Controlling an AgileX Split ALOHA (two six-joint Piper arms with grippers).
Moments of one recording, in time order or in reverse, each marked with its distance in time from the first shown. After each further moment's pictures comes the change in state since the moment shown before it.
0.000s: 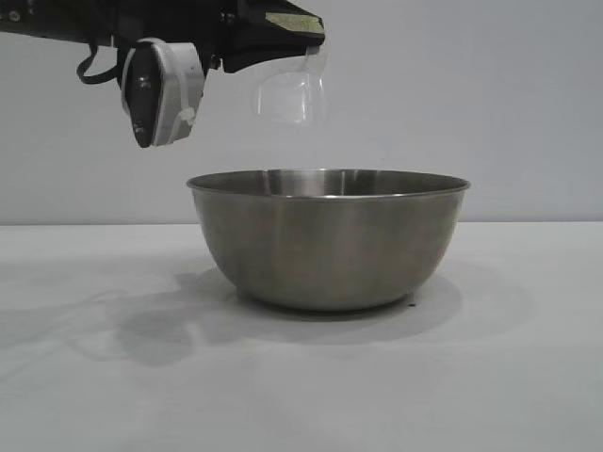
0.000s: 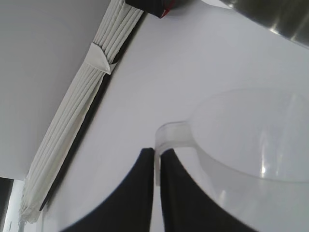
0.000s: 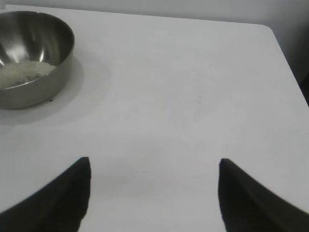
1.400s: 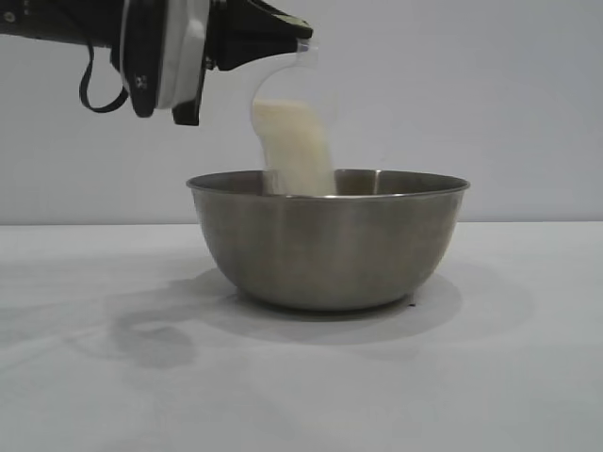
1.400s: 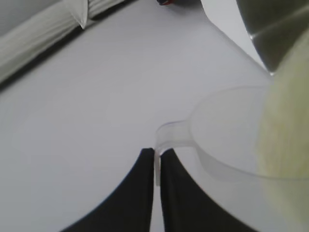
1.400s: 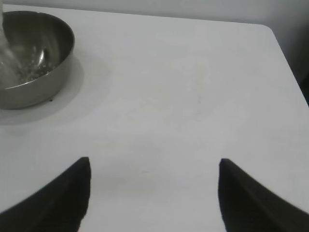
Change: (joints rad) left arm 0.011 0.000 0.002 -0.039 0.000 -0.355; right arm 0.000 0.000 0.000 0.000 0.000 0.000
